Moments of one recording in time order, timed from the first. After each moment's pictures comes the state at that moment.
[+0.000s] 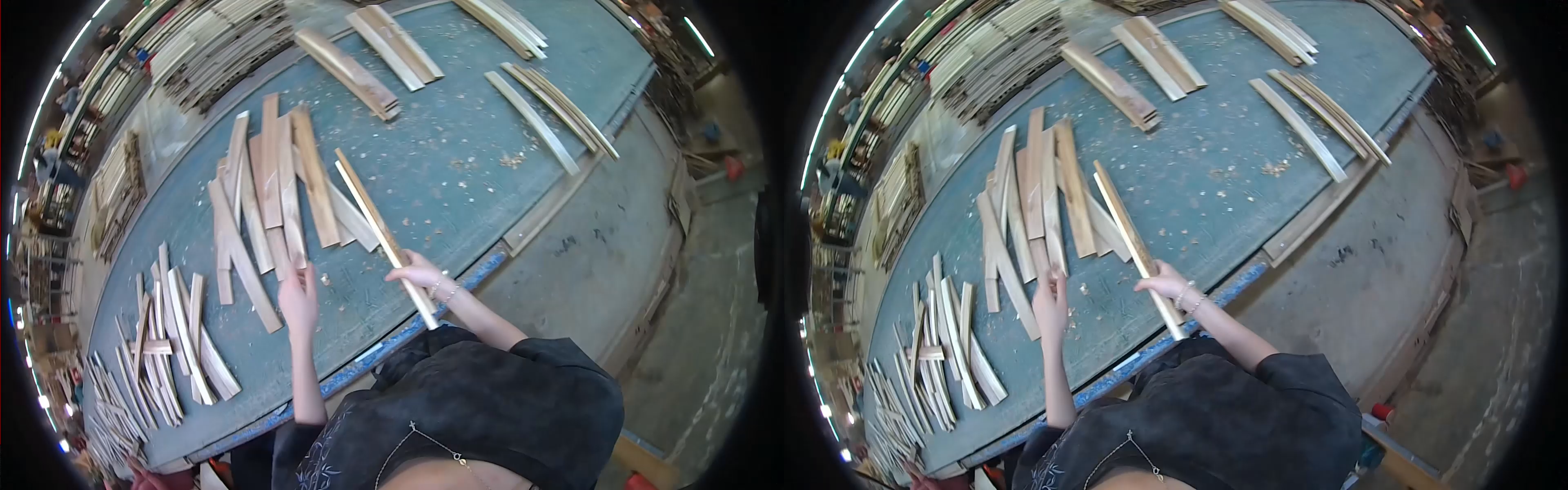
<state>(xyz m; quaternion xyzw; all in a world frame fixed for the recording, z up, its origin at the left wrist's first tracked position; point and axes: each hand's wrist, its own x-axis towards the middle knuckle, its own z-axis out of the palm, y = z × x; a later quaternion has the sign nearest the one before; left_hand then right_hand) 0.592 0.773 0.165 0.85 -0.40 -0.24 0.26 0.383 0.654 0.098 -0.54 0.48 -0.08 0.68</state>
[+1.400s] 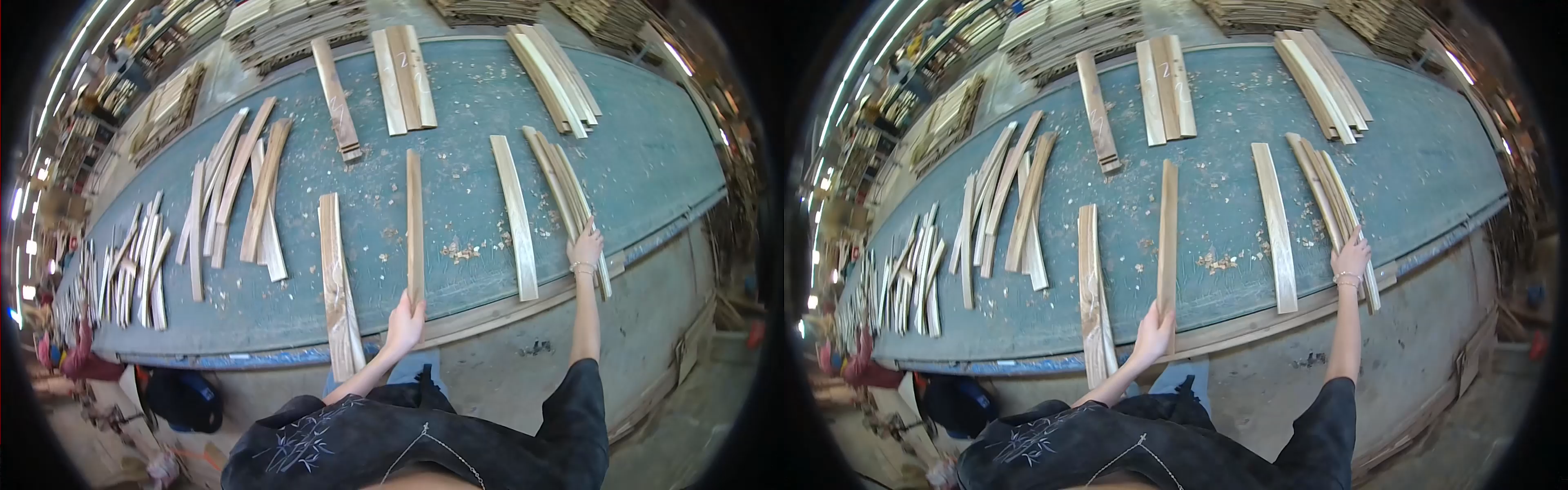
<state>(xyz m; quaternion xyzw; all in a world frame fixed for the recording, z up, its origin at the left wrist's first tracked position) 0.224 0.520 0.112 0.75 -0.24 -0.39 0.48 -0.010 0.174 0.118 -0.75 0.64 0.09 -0.11</state>
